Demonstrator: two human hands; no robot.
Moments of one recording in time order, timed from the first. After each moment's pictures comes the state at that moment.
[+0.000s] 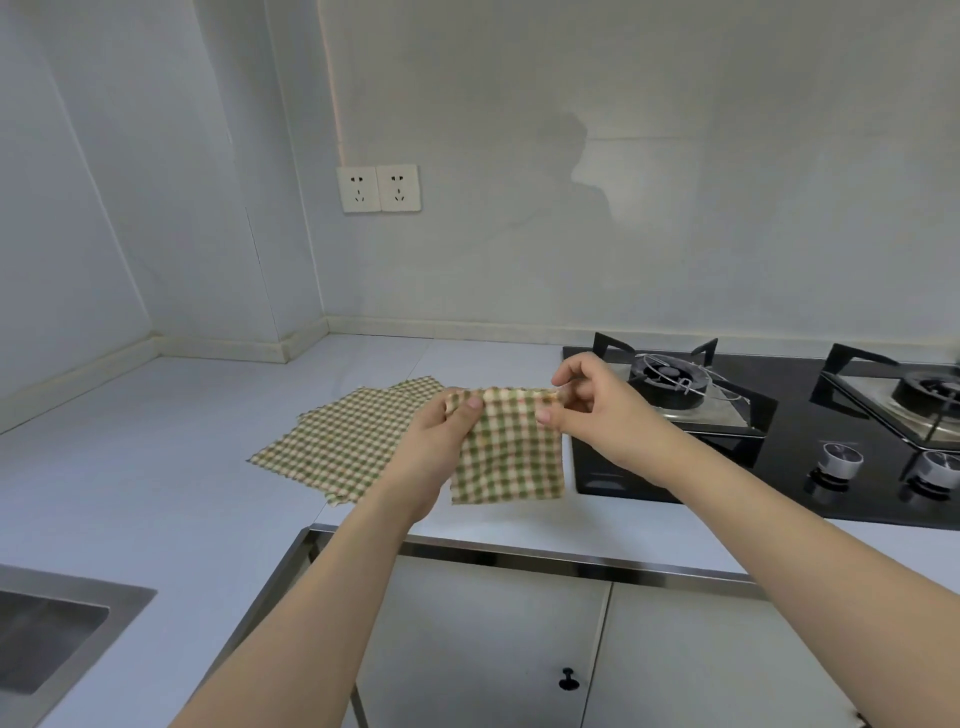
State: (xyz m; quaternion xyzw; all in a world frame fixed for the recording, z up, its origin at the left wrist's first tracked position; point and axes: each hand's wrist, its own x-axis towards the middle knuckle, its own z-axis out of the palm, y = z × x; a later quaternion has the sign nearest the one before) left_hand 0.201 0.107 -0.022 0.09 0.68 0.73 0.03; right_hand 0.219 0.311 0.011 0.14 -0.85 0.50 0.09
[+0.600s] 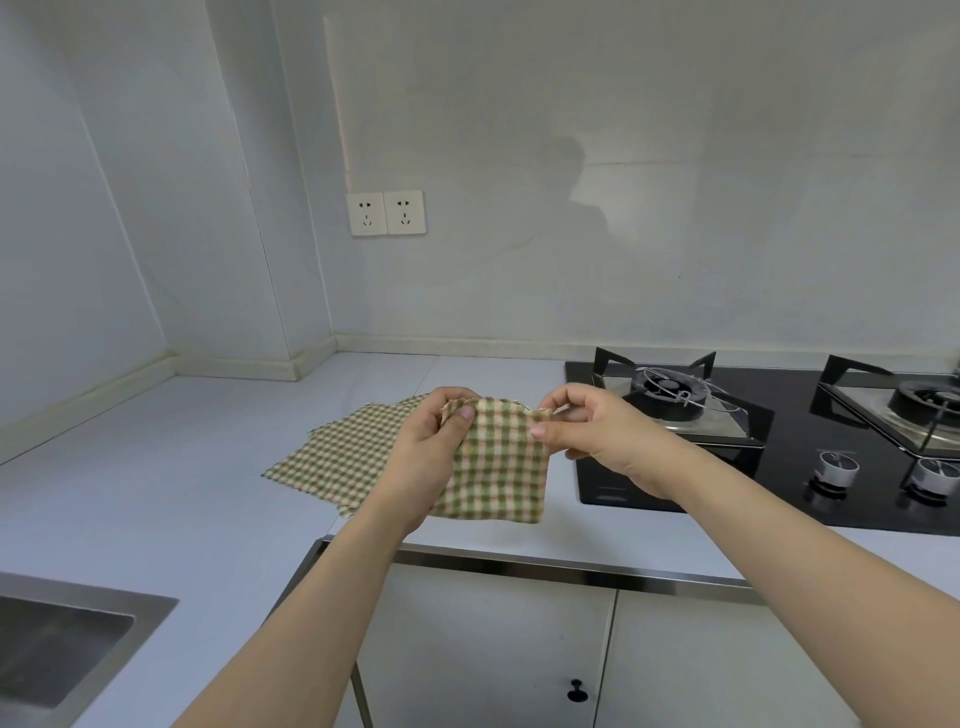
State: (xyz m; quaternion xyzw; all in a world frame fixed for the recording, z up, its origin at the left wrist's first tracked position) left_hand 0.221 0.095 -0.007 0.14 0.68 0.71 -0.06; right_hand 0.235 0.302 0.024 0.12 -0.81 0.58 -0.02
